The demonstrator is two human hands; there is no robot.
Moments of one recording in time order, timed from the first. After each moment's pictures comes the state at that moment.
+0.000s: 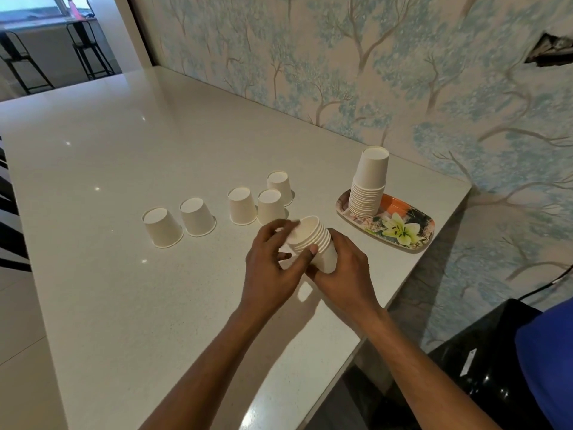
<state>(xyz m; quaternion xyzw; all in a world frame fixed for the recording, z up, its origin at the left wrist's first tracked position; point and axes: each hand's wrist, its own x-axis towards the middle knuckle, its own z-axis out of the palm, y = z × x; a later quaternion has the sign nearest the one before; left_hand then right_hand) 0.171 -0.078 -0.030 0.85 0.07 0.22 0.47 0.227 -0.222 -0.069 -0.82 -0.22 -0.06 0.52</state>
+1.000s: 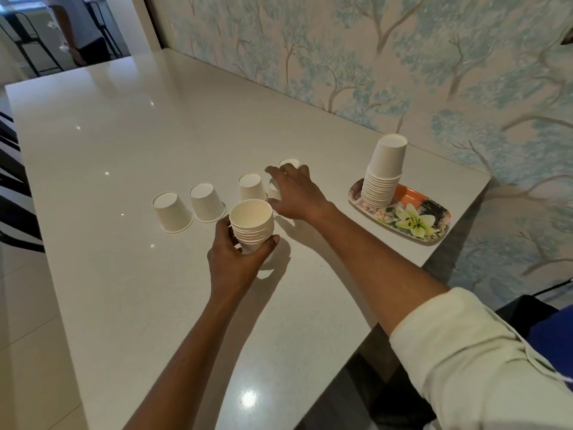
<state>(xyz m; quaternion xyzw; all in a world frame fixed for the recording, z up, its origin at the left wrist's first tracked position) 0.157 -0.019 -0.047 0.79 0.24 0.26 0.49 0.334 -0.098 -0.013 -0.92 -0.34 0.03 0.18</state>
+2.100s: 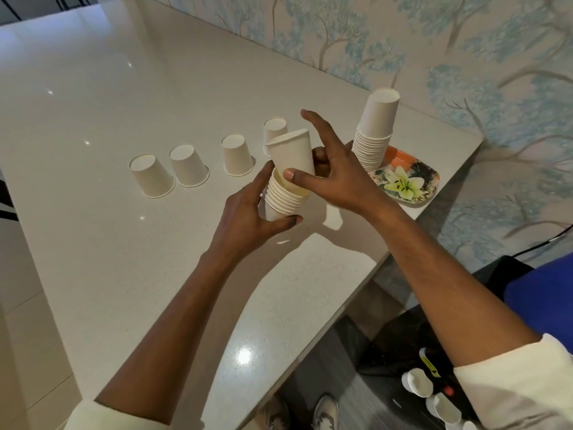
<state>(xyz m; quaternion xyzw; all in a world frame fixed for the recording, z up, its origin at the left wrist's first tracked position) 0.172 -0.039 -0.038 0.92 0.03 0.16 0.36 0.278 -0.210 0.002 -0.79 -0.34 0.06 0.50</state>
